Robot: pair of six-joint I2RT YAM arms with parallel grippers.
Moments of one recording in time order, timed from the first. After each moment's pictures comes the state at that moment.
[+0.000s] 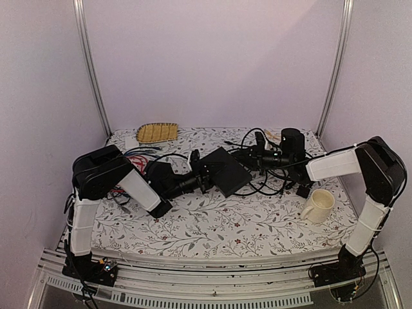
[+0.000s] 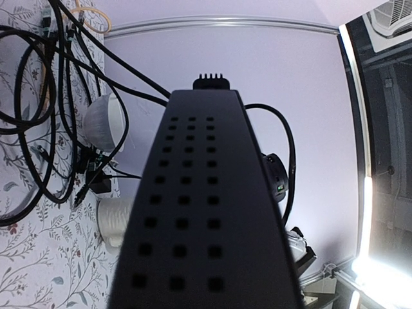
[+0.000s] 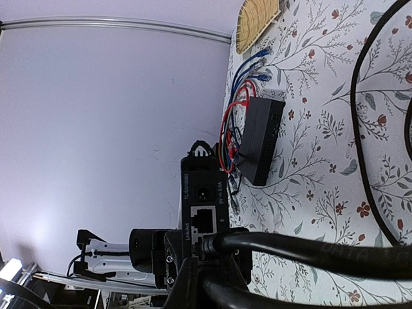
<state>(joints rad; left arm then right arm) -0.80 2.19 0.93 1.51 0.35 -1.58 0.49 1.77 0.93 0.64 -0.70 1.21</state>
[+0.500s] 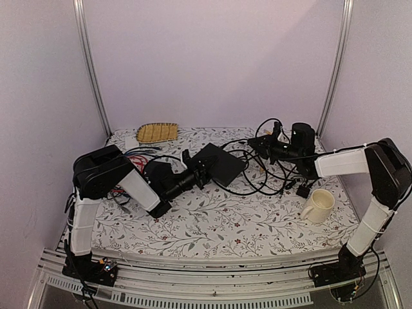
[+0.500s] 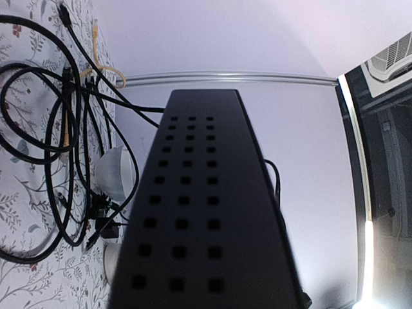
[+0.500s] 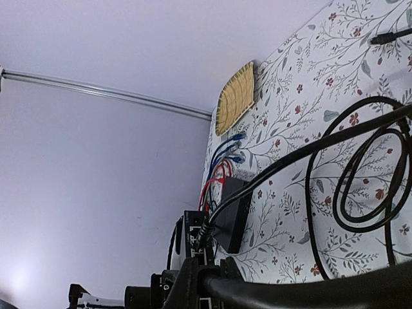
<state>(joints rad) -0.80 2.20 0.92 1.51 0.17 -1.60 0.44 1.71 0.92 0.61 -0.50 1.16</state>
